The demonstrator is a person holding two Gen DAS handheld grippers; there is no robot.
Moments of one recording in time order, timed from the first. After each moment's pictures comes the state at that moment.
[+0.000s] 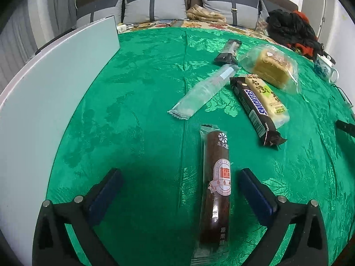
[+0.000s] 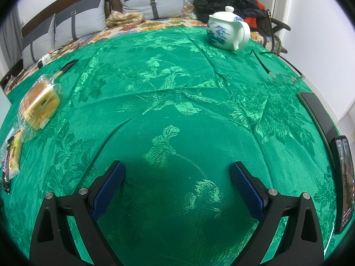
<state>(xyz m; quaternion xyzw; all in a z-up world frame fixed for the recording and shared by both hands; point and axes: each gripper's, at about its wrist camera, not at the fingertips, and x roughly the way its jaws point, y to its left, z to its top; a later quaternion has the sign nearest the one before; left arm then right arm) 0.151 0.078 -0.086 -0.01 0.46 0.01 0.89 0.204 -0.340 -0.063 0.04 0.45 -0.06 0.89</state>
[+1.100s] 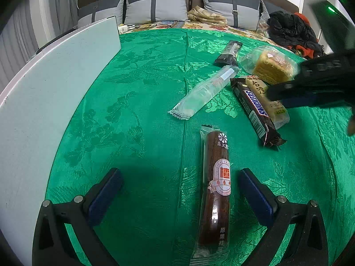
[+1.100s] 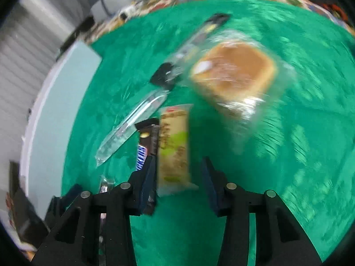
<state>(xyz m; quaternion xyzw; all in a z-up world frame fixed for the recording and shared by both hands) 0.149 0.078 -0.087 -0.01 0.45 0.02 0.89 0.271 -0.122 -0.036 0.06 0.57 0.22 0.79</state>
